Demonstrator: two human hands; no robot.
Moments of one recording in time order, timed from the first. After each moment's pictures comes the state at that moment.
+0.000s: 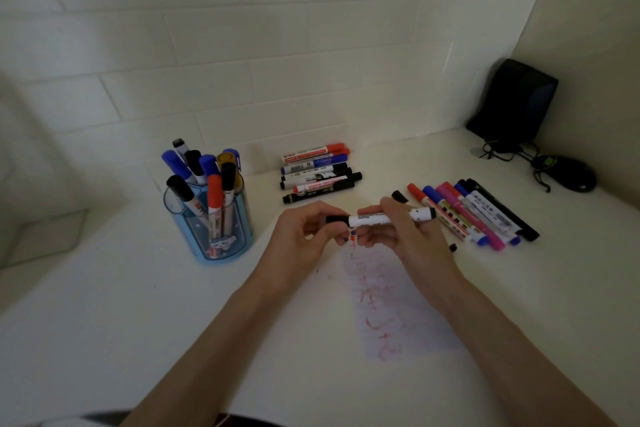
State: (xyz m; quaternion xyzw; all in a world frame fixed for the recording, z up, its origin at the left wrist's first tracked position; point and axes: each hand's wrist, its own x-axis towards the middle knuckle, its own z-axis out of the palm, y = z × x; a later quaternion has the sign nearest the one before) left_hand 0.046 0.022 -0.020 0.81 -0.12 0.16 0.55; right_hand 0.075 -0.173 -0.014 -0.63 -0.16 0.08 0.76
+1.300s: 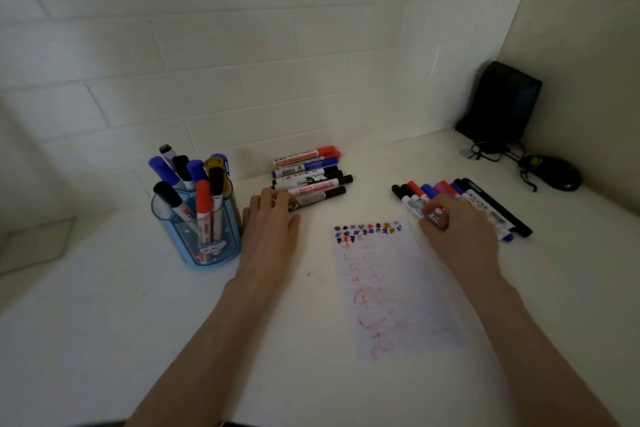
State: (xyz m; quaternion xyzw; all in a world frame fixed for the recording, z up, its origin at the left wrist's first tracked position) left_hand 0.068 0.045 -0.032 0.96 0.06 0.20 0.17; right_hand 0.112 -0.239 -0.016 -0.95 -0.01 -0.17 0.24
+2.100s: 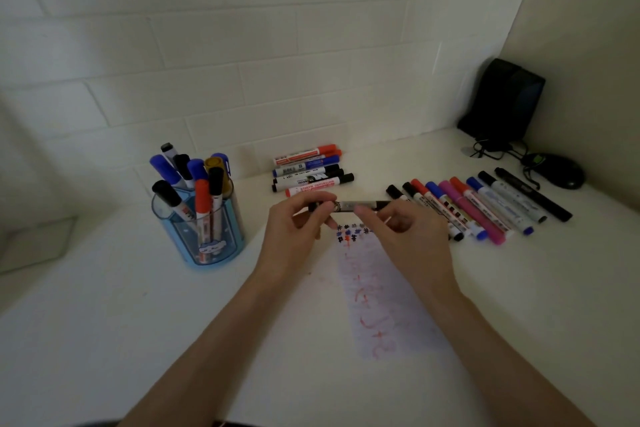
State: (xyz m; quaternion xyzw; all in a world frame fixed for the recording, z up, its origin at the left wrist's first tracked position) left_hand 0.059 0.011 -0.016 0.74 -0.03 0.18 0.65; right_hand 0.082 -0.175 -0.019 -0.83 -0.13 -0.22 0.49
